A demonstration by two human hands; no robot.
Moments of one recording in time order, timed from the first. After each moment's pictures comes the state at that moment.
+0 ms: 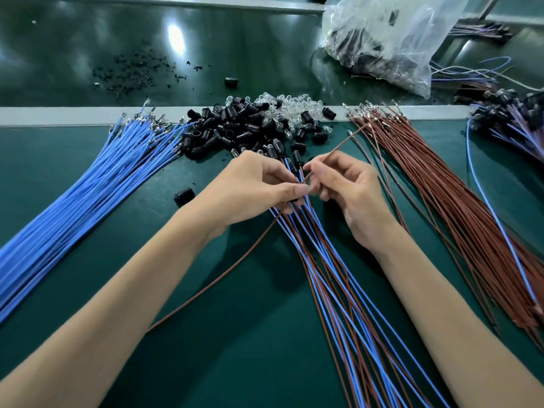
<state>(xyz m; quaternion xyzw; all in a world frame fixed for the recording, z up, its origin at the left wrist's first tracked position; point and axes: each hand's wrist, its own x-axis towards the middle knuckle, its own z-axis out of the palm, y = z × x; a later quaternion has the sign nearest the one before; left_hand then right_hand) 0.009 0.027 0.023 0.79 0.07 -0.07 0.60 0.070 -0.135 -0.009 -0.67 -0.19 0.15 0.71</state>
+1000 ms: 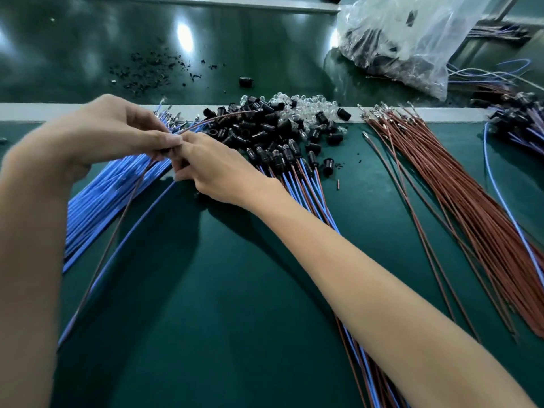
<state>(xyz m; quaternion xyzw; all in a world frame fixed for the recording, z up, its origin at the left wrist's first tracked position) -0.001 0.186 0.039 0.87 0.19 0.01 0.46 0.069 0.039 -0.007 -0.81 -0.53 0.06 0.22</state>
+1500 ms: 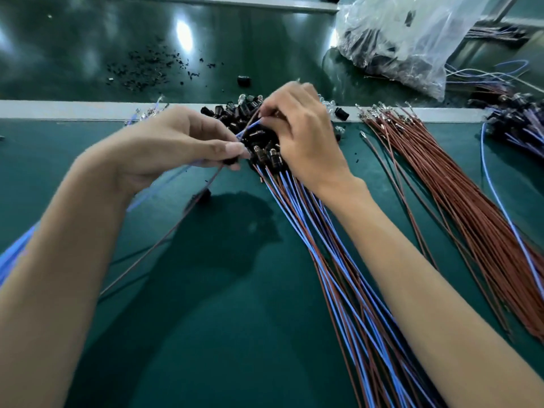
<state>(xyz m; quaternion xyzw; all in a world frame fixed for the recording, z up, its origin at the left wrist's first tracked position) 0.004 0.117 0.046 0.80 0.05 -0.06 0.59 0.096 -0.050 0.018 -0.81 -0.41 -0.20 0.37</state>
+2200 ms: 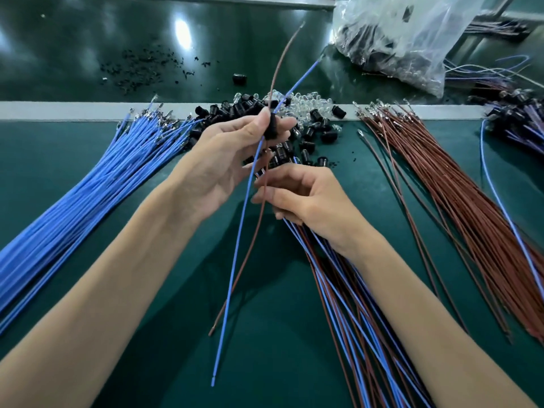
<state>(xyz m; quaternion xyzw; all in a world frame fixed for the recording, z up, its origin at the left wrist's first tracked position) 0.019 0.058 0.025 0.59 0.05 0.00 0.80 0.043 -0.094 0.005 -0.66 -0.23 0.29 0.66</state>
